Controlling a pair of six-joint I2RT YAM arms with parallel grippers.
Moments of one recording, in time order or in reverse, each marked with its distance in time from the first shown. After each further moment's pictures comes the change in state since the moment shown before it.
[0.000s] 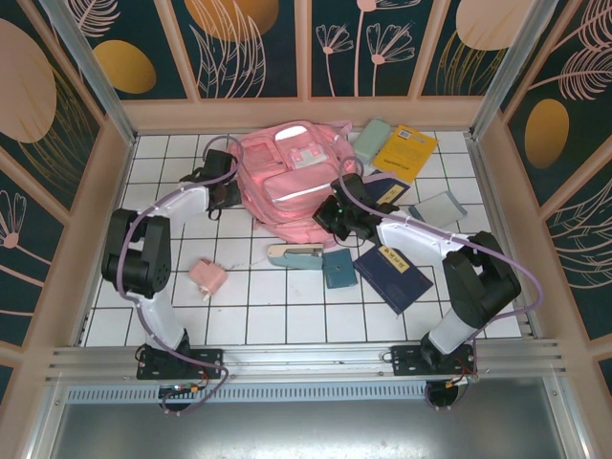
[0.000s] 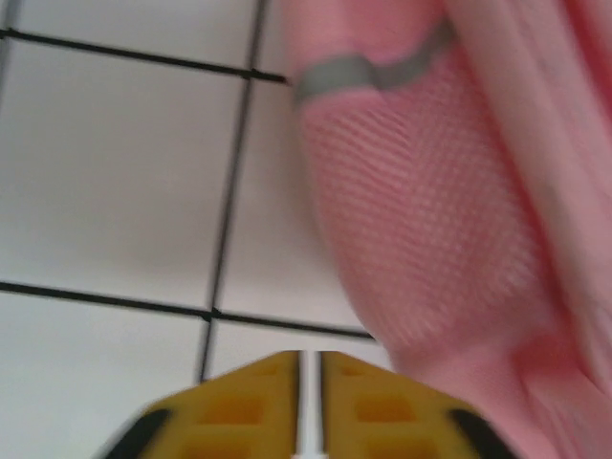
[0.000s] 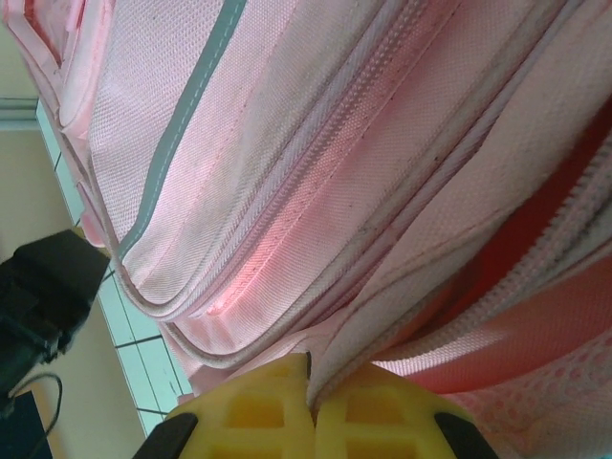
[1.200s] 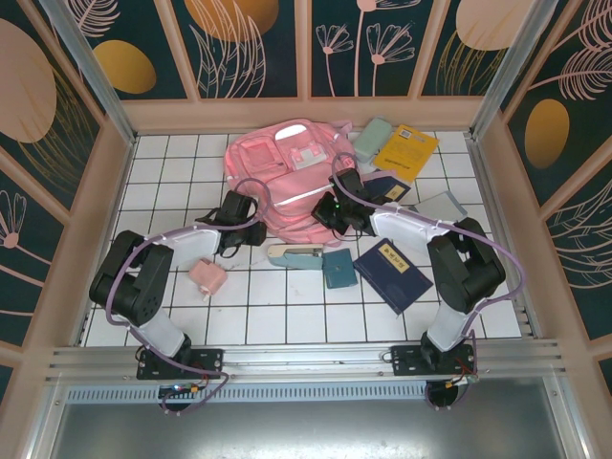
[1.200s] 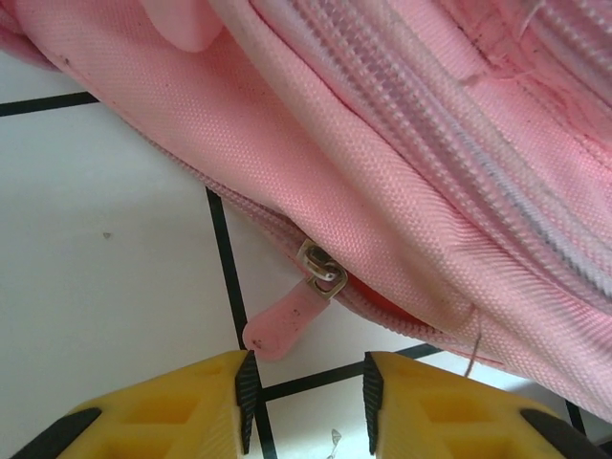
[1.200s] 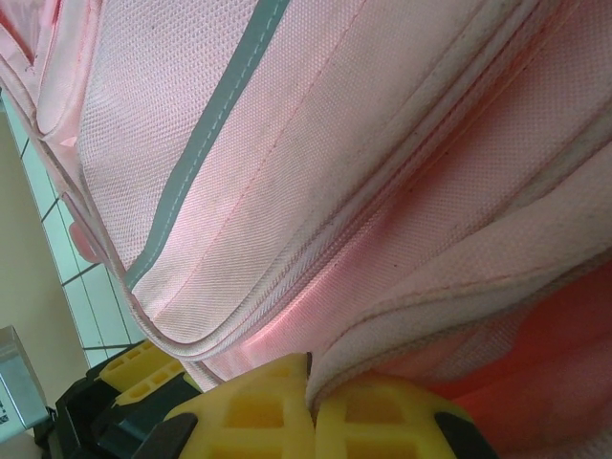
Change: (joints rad) left arm -0.195 -0.135 -0.356 0.262 0.093 0.128; right arm -0.035 0.120 0.073 0.006 -0.045 -0.093
